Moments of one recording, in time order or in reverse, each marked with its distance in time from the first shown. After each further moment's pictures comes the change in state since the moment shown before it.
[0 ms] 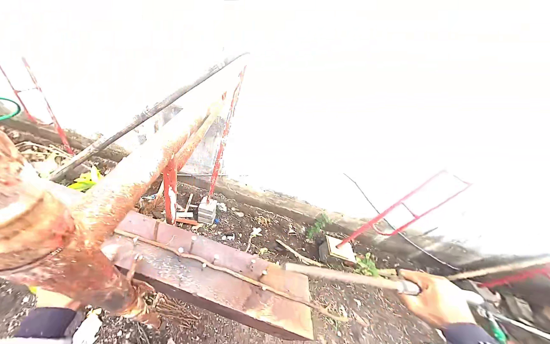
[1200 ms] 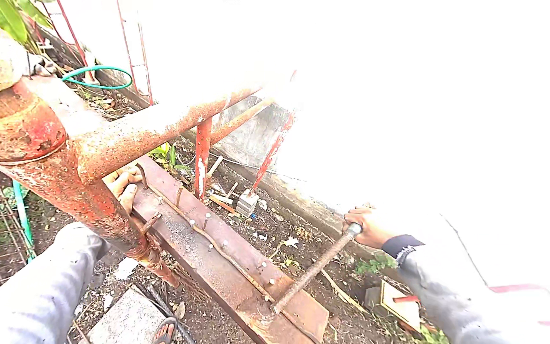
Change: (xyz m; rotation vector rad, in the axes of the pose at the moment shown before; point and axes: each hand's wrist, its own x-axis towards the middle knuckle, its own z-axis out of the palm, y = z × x) left_hand 0.015 -0.036 0.047 -0.030 0.285 0.126; right_hand 0.281 -0.096 0.099 0.040 -0.127 -0.927
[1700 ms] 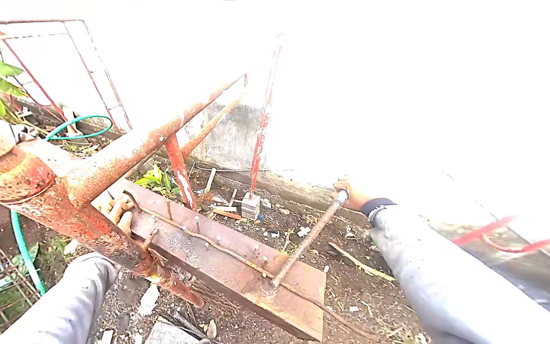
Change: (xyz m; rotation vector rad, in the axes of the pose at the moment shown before) left_hand -0.002 0.010 -0.015 0.070 -0.108 0.014; right_hand -0.017 -0.007 0.021 0.162 0.100 0.390
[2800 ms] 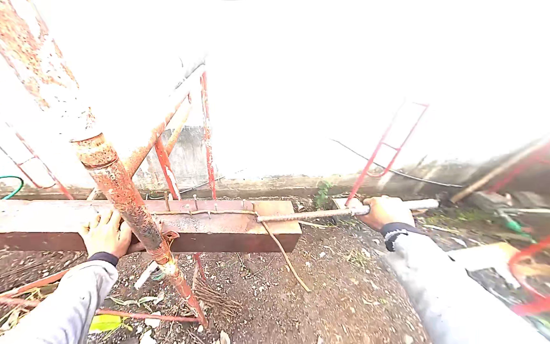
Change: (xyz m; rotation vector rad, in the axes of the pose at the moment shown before) left_hand 0.007 -0.083 0.010 0.110 -0.101 0.217; right_hand -0.295 -0.186 -0.066 -0.121 -0.151 1.116
